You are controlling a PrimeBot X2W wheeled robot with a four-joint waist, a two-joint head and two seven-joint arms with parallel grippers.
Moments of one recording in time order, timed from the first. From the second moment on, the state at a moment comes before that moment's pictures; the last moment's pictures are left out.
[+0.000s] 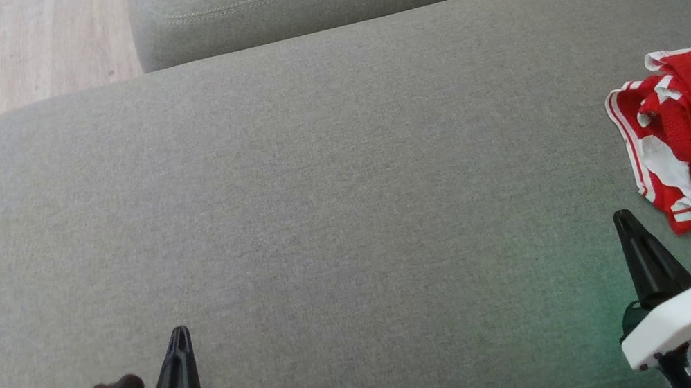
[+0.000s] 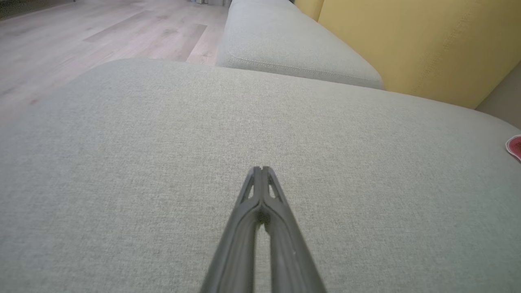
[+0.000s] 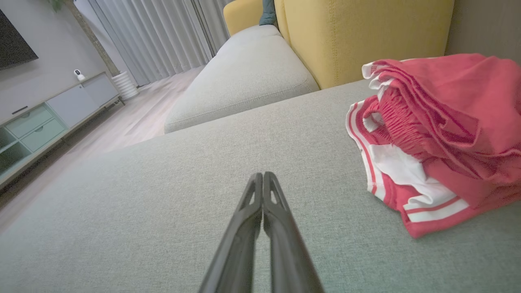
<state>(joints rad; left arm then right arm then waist) 0.05 0.15 -0.28 0.24 -0.37 0.13 -0.21 0.09 -0.05 -0.01 0.07 0.31 0.13 0.05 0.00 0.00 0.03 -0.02</state>
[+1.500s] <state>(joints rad) 0.01 0.12 -0.16 0.25 -0.86 0.03 -0.09 0.05 -0.05 -0.04 0.15 0.83 0.13 0.05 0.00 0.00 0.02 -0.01</state>
